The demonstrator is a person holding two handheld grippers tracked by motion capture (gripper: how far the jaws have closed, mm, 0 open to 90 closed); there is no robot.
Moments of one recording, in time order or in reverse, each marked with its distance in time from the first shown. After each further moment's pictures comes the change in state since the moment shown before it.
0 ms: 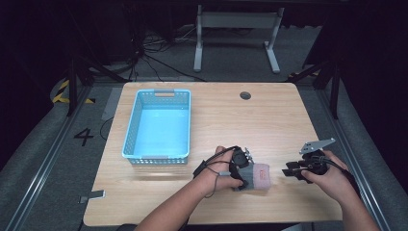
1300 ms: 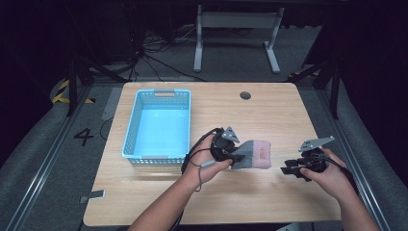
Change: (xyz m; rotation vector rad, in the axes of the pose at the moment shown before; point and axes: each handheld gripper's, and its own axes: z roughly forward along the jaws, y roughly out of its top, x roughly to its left) left arm 0.021 -0.022 -0.085 -0.376 0.006 -0.124; right arm -0.005 0.004 0.004 -0.018 0.018 0.006
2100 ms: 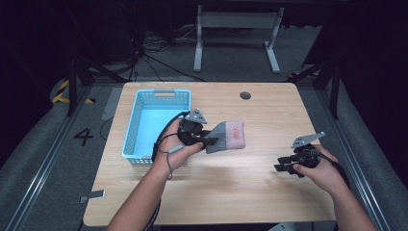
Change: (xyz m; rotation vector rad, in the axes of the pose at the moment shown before) left arm 0.044 -0.014 -0.077 -0.055 0.078 -0.063; right arm 0.000 0.015 0.014 0.005 0.039 -0.021
